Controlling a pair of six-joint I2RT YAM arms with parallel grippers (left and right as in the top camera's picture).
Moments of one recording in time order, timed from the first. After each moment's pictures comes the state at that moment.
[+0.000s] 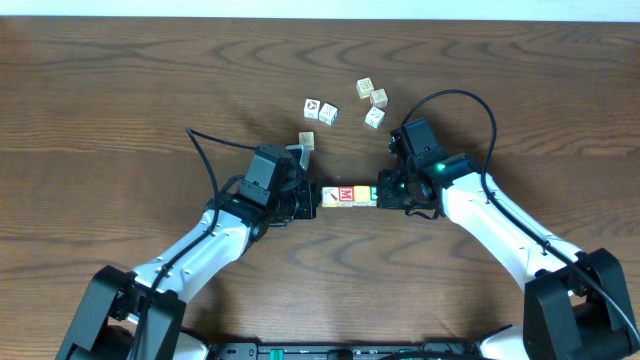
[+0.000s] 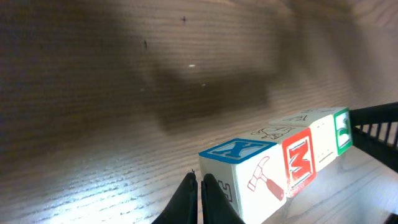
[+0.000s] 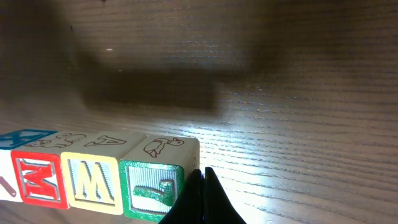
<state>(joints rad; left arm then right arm) -0.46 1.52 0.71 -0.10 0.39 -0.54 0.43 1.62 1.01 -0.64 -0.16 0.49</state>
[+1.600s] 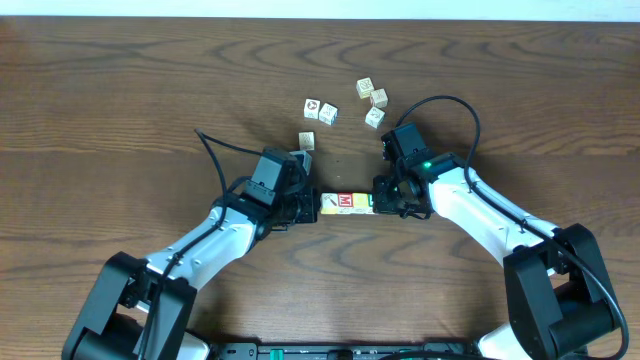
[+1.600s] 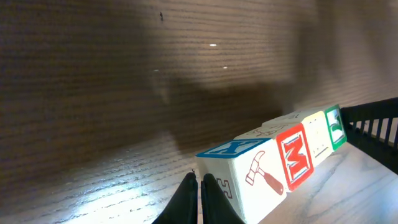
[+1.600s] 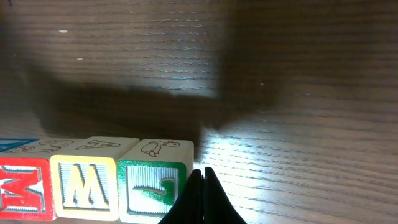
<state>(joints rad) -0.48 1.58 0.71 -0.11 0.37 -0.54 0.44 1.72 1.01 -0.62 -0.15 0.48</state>
